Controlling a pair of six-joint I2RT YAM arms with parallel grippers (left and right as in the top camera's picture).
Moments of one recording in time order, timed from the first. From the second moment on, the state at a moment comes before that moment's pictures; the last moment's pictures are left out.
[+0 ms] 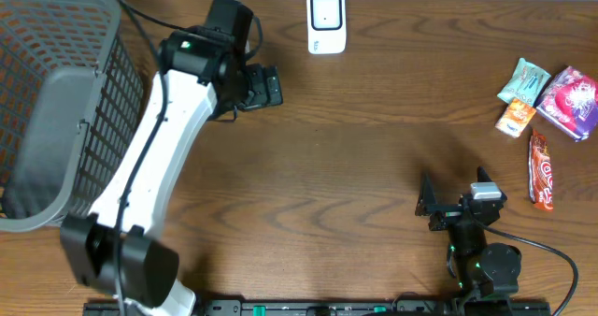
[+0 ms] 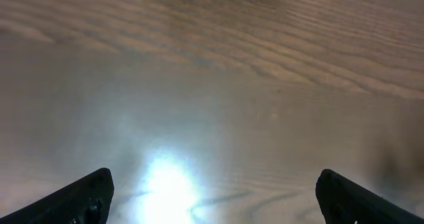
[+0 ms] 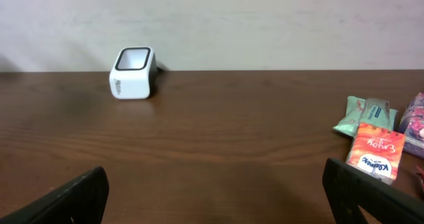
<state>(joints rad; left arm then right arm) -0.30 1.72 1.73 -1.25 0.08 -0.48 0.07 0.01 0.01 -0.07 -0.01 0.04</state>
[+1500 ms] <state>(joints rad) -0.11 0.53 0.09 -0.14 0.18 -0.33 0.07 0.01 0.01 -0.07 -0.01 0.04</state>
